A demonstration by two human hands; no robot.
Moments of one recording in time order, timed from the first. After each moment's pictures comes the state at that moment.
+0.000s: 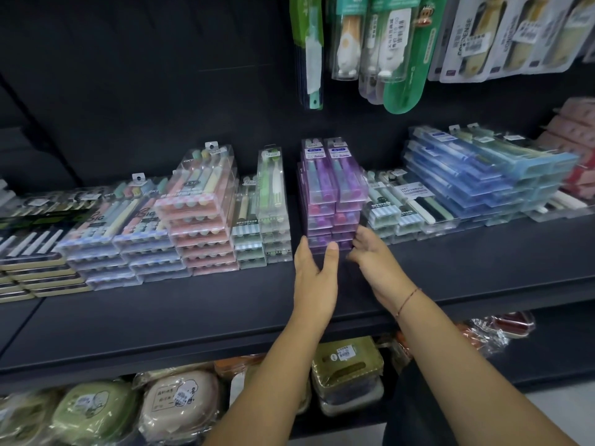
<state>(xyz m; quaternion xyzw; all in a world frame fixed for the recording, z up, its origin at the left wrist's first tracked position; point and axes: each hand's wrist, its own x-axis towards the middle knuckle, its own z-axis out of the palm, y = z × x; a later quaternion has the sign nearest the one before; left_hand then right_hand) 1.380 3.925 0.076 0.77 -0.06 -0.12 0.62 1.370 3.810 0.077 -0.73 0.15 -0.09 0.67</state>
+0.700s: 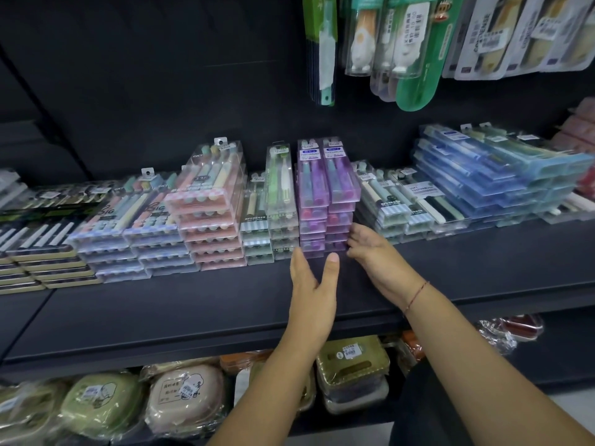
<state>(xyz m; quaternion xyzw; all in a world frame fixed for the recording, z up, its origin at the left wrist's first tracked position) 1.364 3.949 0.075 0.77 -0.06 -0.13 0.62 1.381 3.812 0.074 -0.70 0.05 -0.05 0.71</state>
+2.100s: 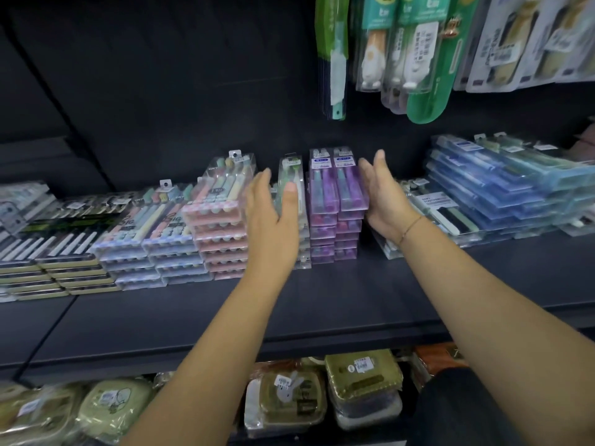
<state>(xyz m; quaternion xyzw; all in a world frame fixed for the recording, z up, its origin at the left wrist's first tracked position) 1.429 3.980 0.153 0.81 -0.14 0.12 0.56 1.456 3.793 0.141 -0.62 0.06 -0.10 0.78</state>
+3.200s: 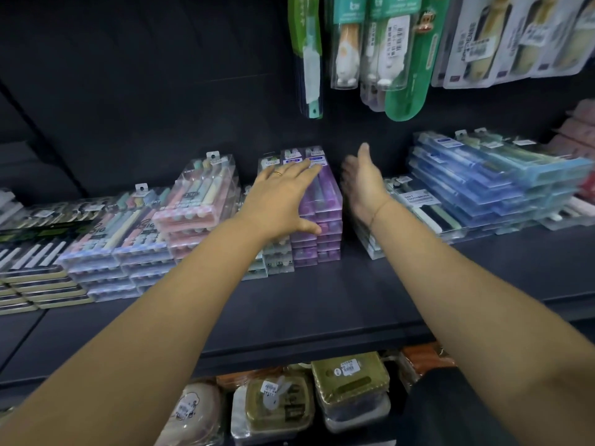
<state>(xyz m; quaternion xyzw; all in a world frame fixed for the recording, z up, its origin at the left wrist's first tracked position) 1.490 3.950 0.178 0.92 -0.39 0.09 0.02 1.511 3.768 0.130 -0.59 0.14 -0.14 0.78</state>
